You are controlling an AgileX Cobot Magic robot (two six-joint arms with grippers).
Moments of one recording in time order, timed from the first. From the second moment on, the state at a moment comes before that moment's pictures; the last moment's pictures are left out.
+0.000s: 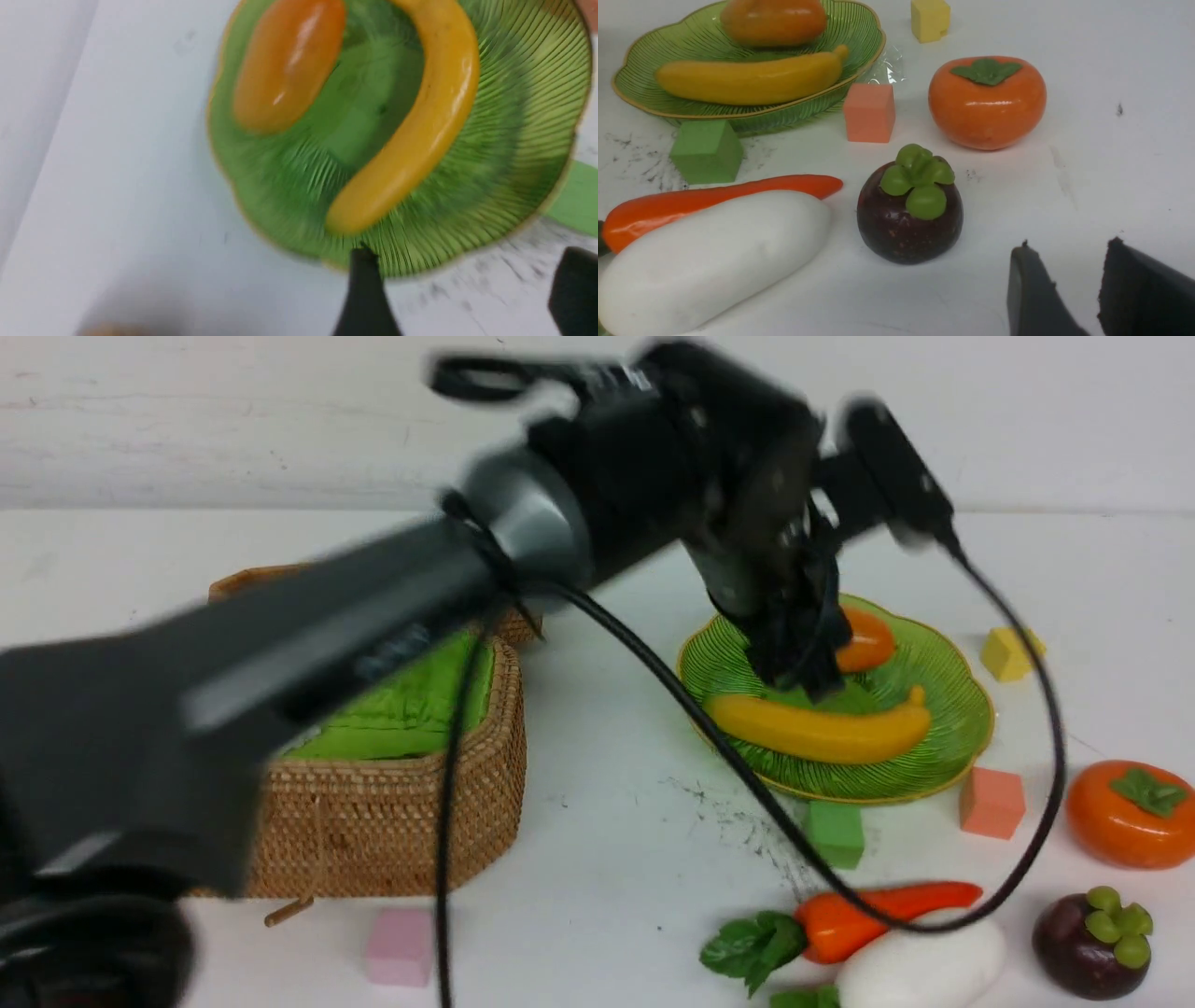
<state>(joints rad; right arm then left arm) -0.11 -0.01 0.01 0.06 0.38 -0.02 -0.79 2.04 -2.09 0.20 0.97 0.33</state>
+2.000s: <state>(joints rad) -0.11 -0.01 0.01 0.06 0.38 -0.02 -0.53 0.38 -0.72 -0.02 1.16 -0.36</state>
